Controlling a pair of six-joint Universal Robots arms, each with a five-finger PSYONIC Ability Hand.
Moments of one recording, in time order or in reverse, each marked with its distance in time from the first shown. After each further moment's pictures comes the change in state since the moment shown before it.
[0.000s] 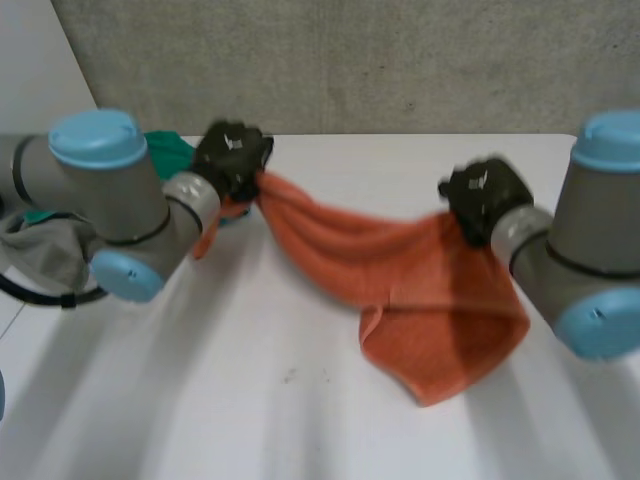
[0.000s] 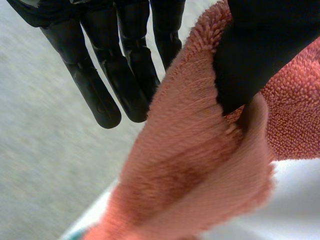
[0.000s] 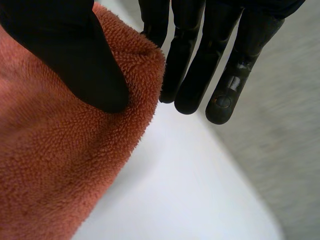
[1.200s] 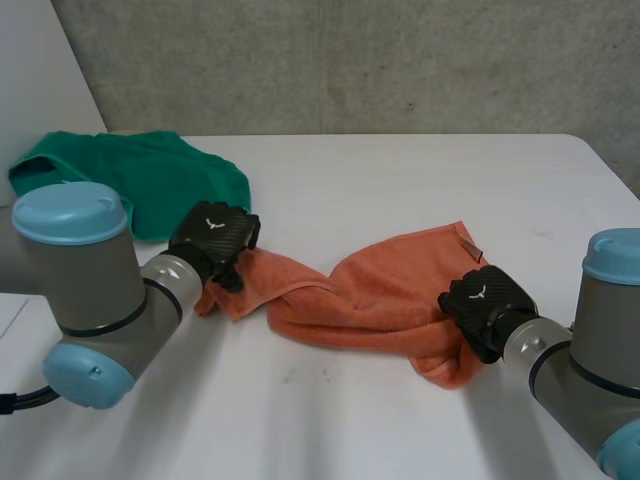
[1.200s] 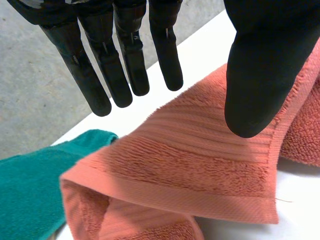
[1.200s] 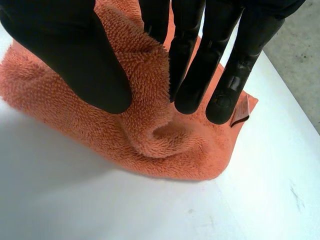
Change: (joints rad) left arm -0.019 0.277 -0.547 0.028 -0.096 -0.047; right arm -0.035 -0.143 0.484 -0.054 -0.084 -0.105; left_hand -0.383 -0.543 -0.535 -0.549 -0.466; right_hand -0.001 0.010 0.002 0.001 0.012
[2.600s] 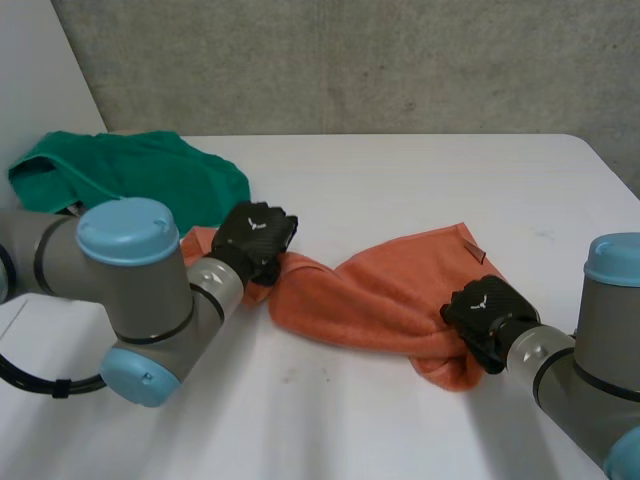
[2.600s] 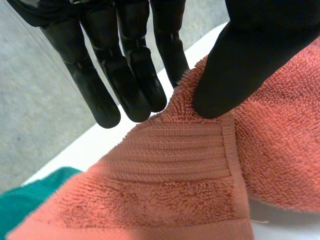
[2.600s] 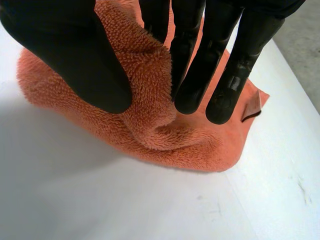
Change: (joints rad) left arm -0.099 -0.117 0.095 0.094 0.001 -0.014; right arm -0.004 -0.008 0.018 0.040 -0.002 -0.056; left_hand 0.424 0.538 0.529 0.544 0.486; right_hand 0.000 0.000 0.000 0.000 0.000
